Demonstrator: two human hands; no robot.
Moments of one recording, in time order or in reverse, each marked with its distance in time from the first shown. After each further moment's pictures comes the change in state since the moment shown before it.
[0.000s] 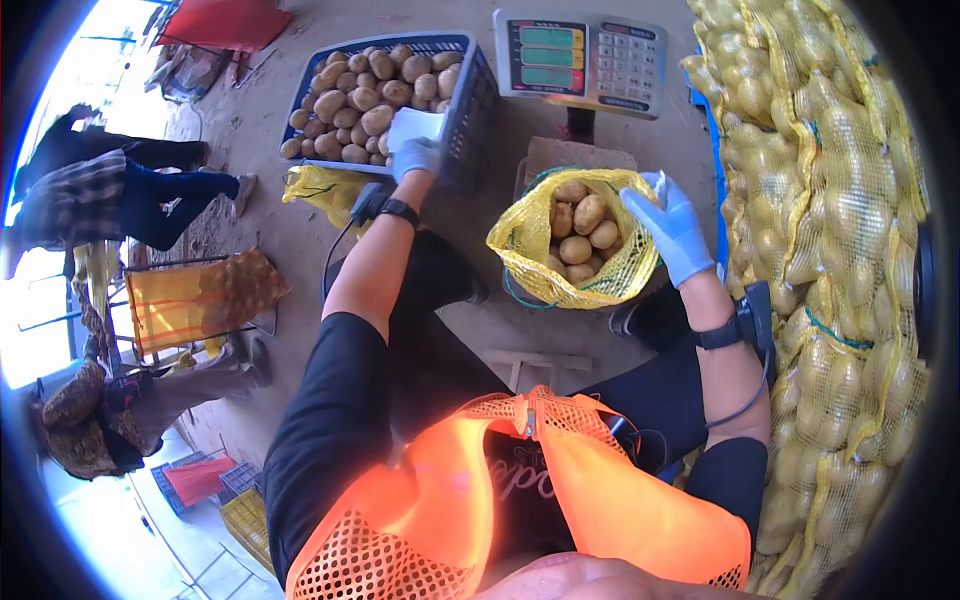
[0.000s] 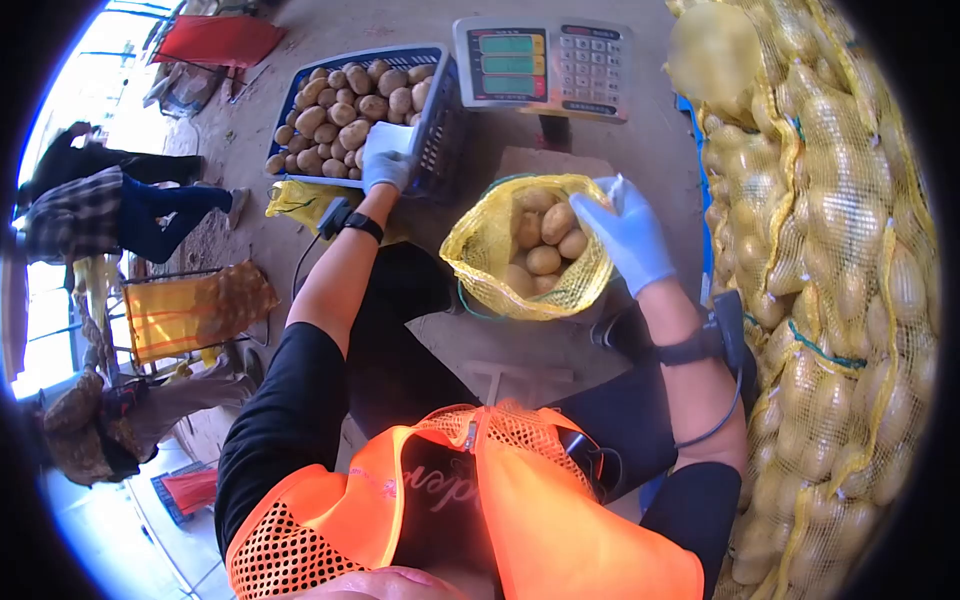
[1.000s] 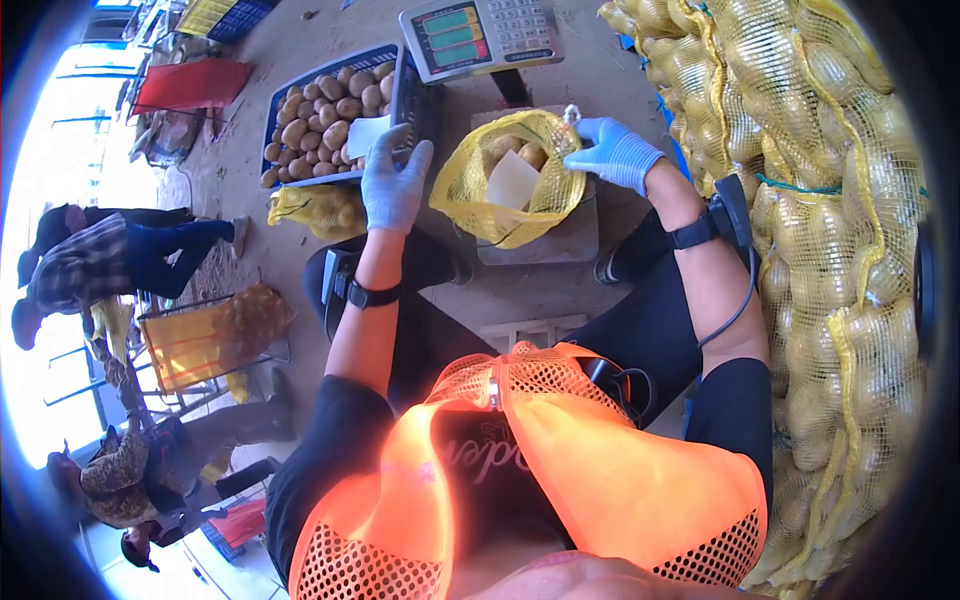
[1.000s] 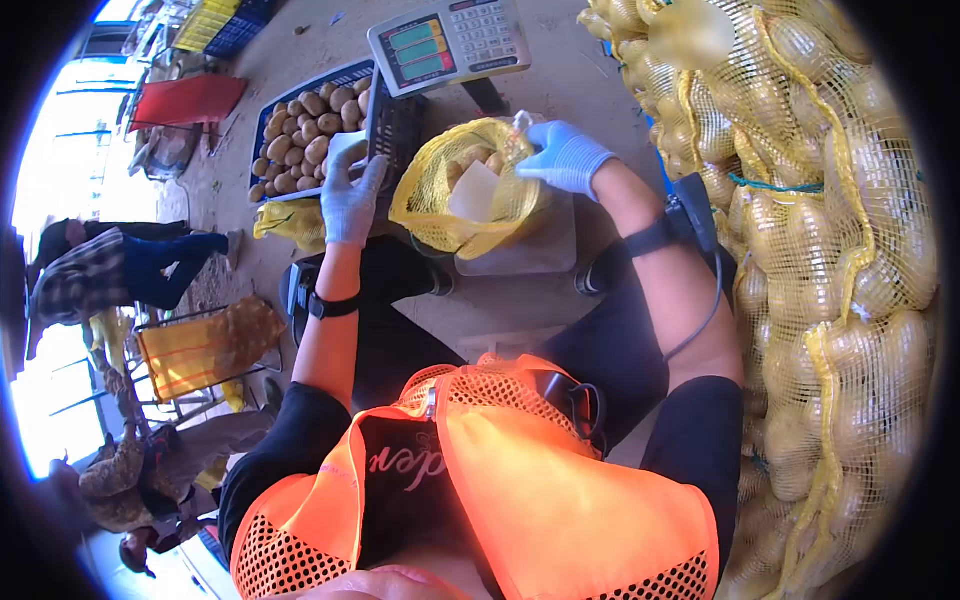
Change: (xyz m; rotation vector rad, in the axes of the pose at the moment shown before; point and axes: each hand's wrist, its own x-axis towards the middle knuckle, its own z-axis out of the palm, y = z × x) left_hand -0.188 0.087 -0.104 -0.752 0.058 0.463; right_hand -0.015 0.002 -0.050 -0.415 -0.345 -0.054
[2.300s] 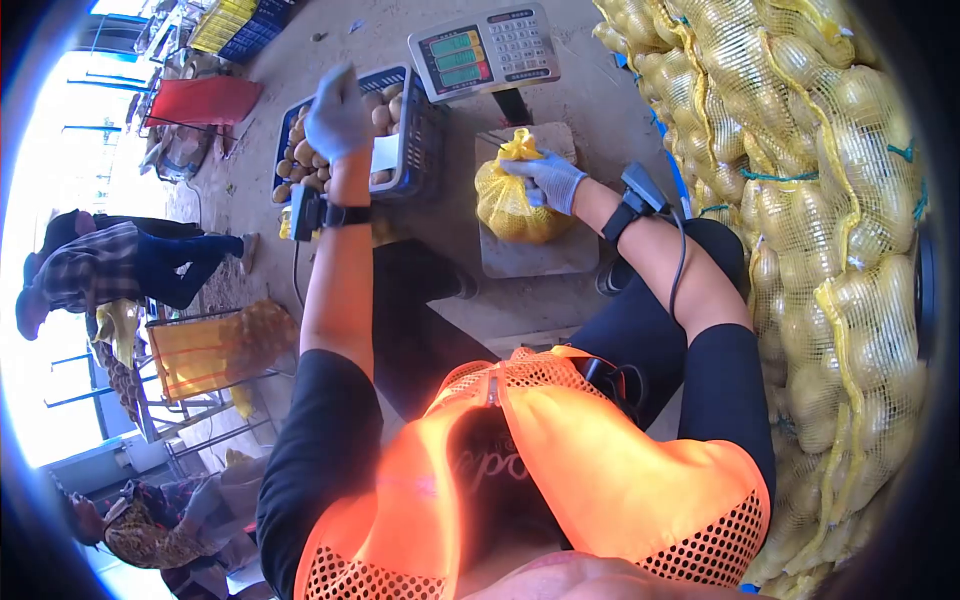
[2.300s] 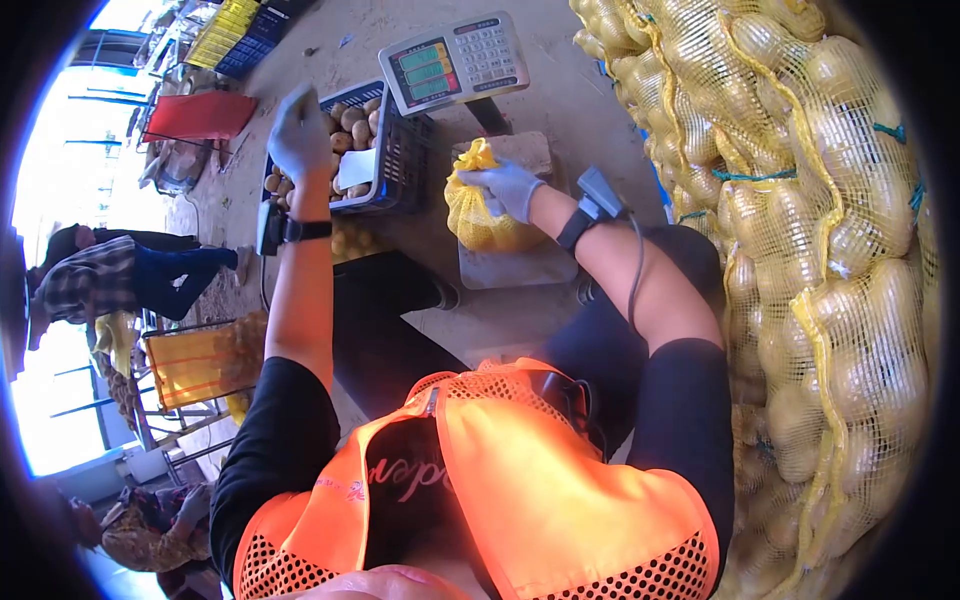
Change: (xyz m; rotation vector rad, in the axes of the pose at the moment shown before) left_hand 0.105 0.053 -0.040 0.427 0.594 0.632; right_hand 0.034 -0.009 0.077 0.899 -0.130 0.180
